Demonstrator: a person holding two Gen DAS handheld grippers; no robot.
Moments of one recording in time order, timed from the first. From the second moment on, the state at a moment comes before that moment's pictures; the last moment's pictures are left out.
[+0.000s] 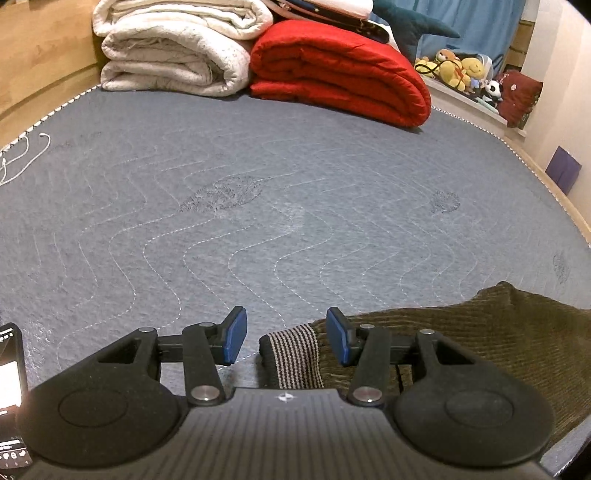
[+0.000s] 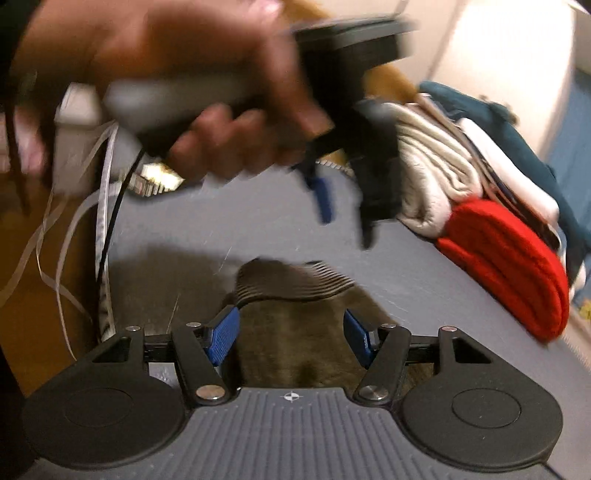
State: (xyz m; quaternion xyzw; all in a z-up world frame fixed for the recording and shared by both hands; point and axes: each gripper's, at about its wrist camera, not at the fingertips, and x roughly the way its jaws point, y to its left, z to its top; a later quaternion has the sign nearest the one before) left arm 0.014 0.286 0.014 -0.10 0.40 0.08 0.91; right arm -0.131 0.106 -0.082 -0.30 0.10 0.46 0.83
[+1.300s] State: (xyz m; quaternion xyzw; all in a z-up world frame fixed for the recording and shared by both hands) left arm 0.016 0.331 -0.030 -0.29 0.46 -0.04 0.84; right arm -0.169 0.106 -0.041 -0.30 0.08 0.45 0.84
